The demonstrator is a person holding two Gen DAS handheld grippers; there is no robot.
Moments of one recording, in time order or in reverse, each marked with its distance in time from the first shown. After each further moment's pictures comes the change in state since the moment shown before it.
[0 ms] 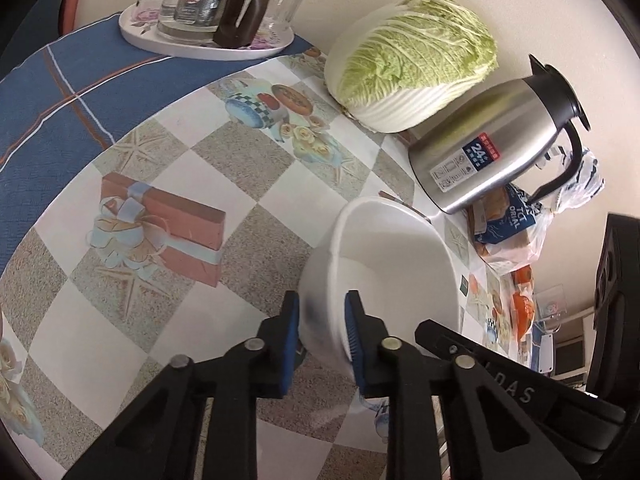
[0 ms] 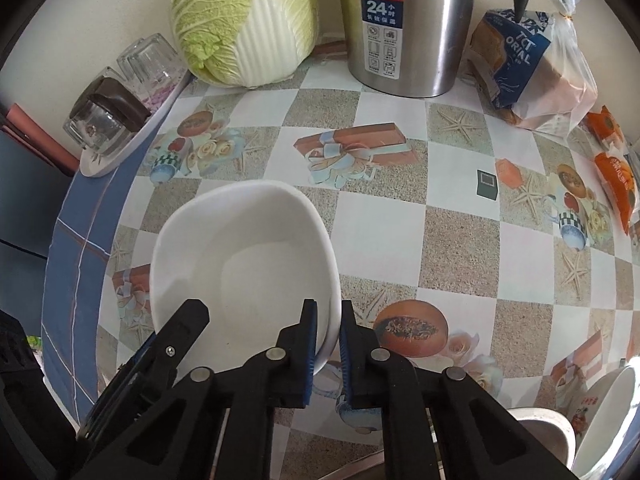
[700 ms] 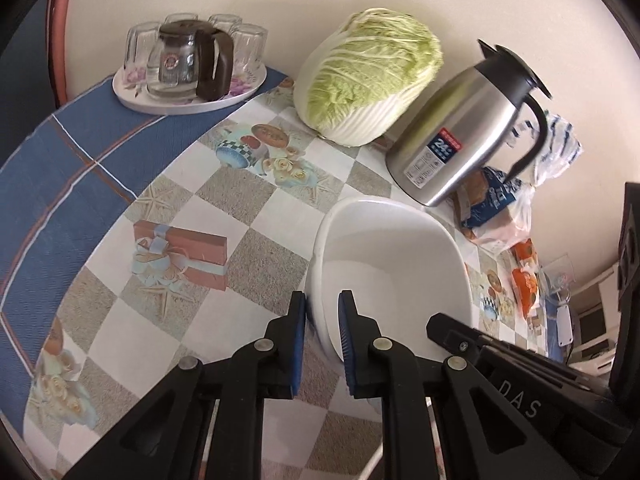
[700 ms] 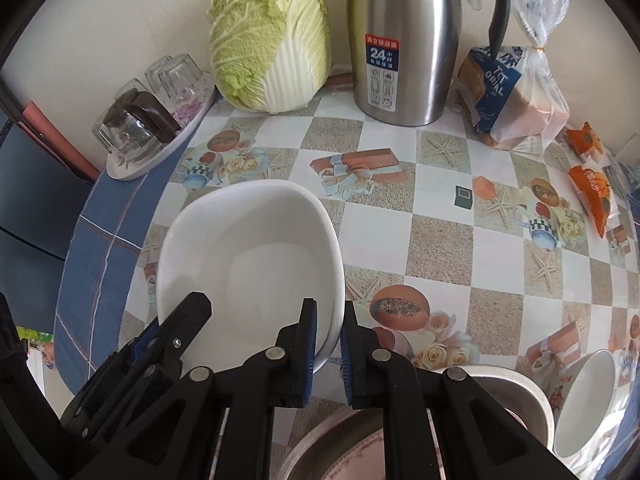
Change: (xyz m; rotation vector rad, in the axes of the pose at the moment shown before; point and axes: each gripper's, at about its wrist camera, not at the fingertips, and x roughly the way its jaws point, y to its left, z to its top) left arm -0.054 -0.037 -0.004 0.155 -0.041 0.094; right arm -0.059 0.005 -0.021 -0.020 -0.075 0.019
